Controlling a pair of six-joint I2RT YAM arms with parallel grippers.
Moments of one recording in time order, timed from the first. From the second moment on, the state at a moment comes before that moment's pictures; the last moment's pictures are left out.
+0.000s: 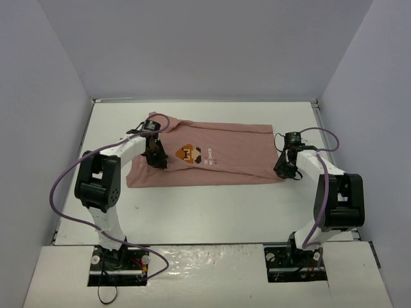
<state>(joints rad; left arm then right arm) -0.25 1.86 1.29 -0.64 0.10 -0.65 0.01 1.57 0.90 -0.49 0.14 0.51</state>
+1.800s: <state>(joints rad) -0.26 2.07 1.75 -0.68 0.07 -0.52 -0.07 1.73 1.17 -0.51 0.04 0.56</state>
